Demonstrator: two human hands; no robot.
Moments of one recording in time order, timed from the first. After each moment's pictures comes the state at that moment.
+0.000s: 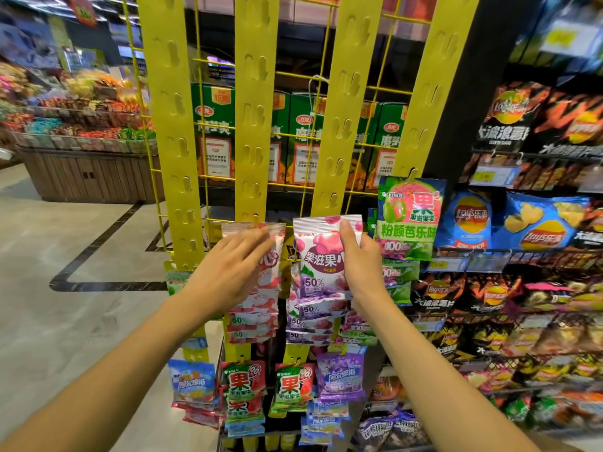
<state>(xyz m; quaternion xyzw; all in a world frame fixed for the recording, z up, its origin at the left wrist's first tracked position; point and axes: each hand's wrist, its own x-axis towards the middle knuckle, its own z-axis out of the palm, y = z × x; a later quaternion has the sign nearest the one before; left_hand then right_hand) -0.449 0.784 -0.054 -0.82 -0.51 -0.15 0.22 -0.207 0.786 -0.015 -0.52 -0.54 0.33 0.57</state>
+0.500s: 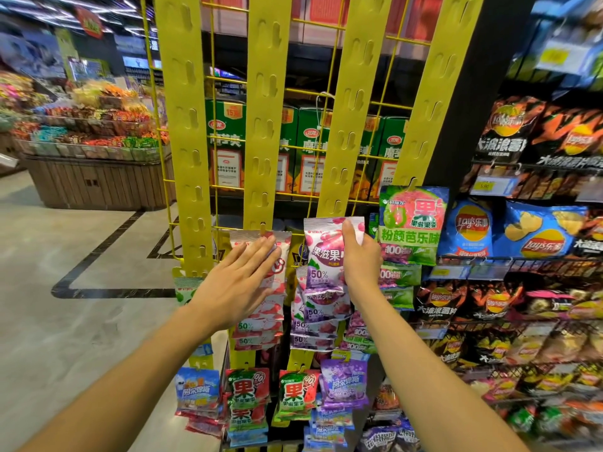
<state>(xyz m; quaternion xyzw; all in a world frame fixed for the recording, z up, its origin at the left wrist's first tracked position) -0.458 0.794 -0.077 -0.81 -0.51 -0.08 0.28 -0.219 0.820 -0.022 -0.58 -0.48 0.28 0.60</state>
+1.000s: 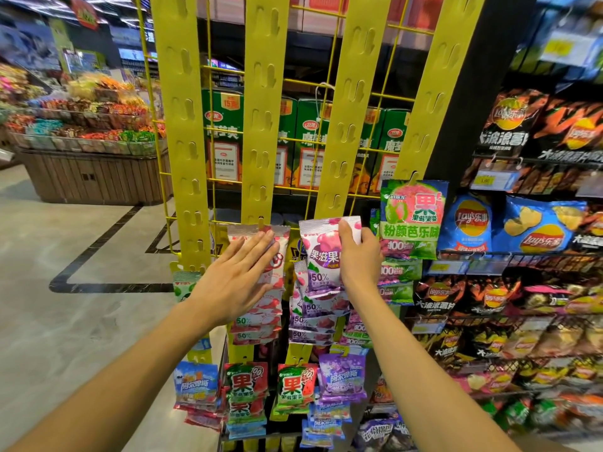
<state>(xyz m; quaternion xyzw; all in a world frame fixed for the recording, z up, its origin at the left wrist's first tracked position) -0.457 0.795 -0.080 -0.81 -0.50 -0.10 0.28 -0.218 0.815 -0.029 -0.60 -0.51 0.23 0.57</state>
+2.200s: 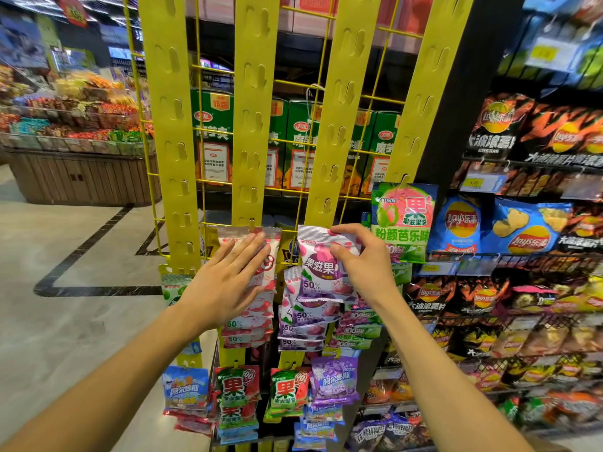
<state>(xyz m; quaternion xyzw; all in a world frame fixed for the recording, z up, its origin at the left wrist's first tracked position) -0.457 0.795 -0.081 -0.81 -0.49 -0.13 0.29 -0.179 0.789 -0.010 -0.47 -0.67 0.25 0.52</state>
